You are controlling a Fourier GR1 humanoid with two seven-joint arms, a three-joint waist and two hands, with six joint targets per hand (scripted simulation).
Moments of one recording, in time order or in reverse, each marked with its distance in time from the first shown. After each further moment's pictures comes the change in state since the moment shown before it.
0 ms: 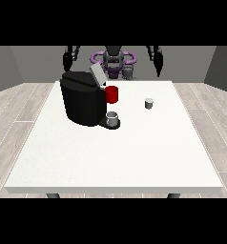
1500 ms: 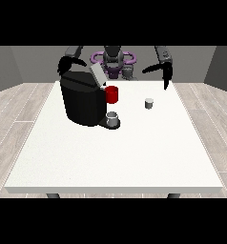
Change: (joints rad) left arm -0.264 0.217 0.135 0.312 -0.053 -0.163 -0.085; right arm -0.069 0.086 -0.034 0.022 0.009 -0.079 -0.096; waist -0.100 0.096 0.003
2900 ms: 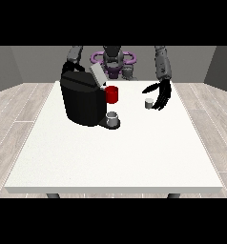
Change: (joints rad) left arm -0.243 0.054 -0.059 0.536 -0.293 0.100 -0.061; right arm -0.097 0.018 0.058 0.089 0.085 -0.086 0.089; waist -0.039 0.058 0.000
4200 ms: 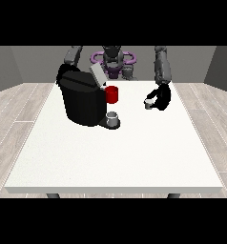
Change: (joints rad) left arm -0.105 0.025 -0.062 0.178 -0.257 0.216 -0.128; right arm -0.045 -0.016 -0.057 0.032 -0.063 0.020 -0.023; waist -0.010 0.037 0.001
